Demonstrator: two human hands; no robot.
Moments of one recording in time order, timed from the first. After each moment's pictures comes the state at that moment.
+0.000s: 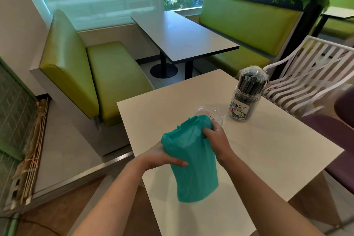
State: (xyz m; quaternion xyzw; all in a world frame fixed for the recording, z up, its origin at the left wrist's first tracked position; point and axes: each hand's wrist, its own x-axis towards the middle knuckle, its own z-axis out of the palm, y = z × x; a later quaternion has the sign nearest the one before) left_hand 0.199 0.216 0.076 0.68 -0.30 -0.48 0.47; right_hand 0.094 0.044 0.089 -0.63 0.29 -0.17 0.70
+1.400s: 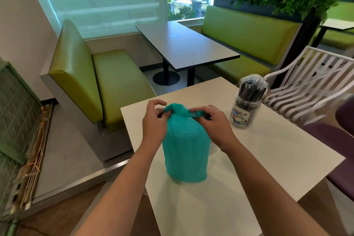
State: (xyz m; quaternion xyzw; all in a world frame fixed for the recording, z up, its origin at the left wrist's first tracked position) left_hand 0.204 0.190 0.148 0.76 -0.17 -0.02 0.63; right_hand 0.100 0.050 0.161 -0.81 0.16 -0.24 0.51
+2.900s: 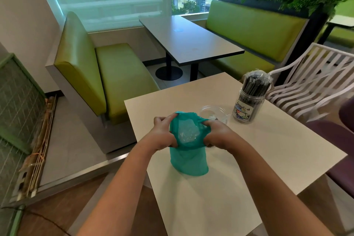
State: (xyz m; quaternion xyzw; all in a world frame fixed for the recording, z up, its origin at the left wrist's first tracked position) left_hand 0.185 0.221 0.146 0.82 -0.21 -0.33 0.41; right_hand 0.088 0.058 0.151 -0.83 0.28 0.08 0.47
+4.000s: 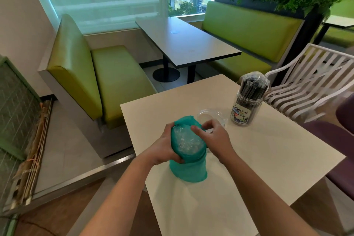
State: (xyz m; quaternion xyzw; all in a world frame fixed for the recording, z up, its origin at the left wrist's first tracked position) left_hand 0.196 0.211 0.101 0.78 -0.30 -0.35 0.43; right_hand 0.093 0.052 0.112 -0.78 0.29 -0.18 0.52
